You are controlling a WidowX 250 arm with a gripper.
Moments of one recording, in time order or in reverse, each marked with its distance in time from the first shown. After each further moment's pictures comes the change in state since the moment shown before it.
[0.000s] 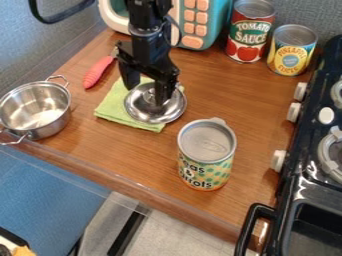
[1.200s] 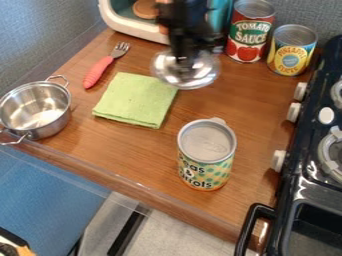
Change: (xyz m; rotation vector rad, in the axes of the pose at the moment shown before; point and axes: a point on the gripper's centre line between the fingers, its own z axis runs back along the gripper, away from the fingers) arm 0.068 -0.045 0.046 0.017 -0.151 -0.120
